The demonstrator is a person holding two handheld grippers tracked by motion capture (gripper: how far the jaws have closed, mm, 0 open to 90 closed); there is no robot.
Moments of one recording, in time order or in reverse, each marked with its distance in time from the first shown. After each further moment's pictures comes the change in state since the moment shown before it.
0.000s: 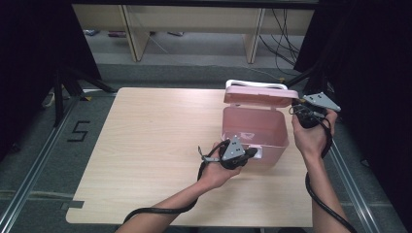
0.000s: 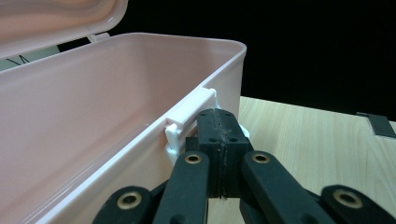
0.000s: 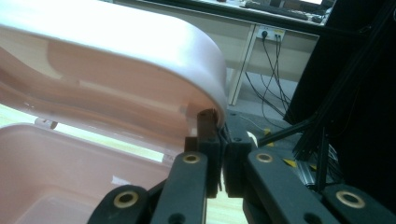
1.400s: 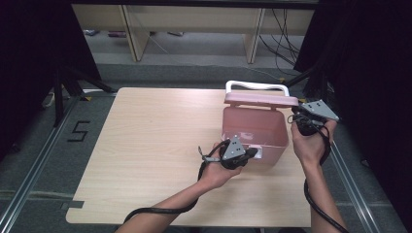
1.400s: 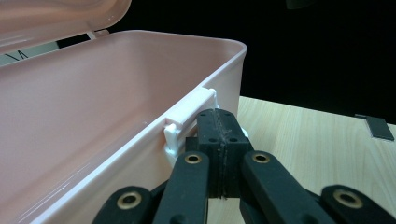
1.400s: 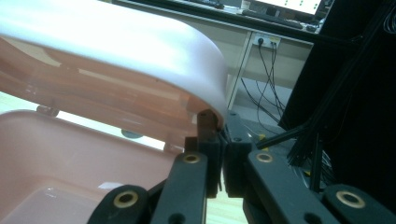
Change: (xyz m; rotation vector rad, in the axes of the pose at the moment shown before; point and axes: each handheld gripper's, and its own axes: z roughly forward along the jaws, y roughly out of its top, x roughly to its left) left arm -0.001 0.001 0.000 0.007 0.002 -0.027; right arm 0.005 -0.016 -0.009 -0.034 -0.014 -0.029
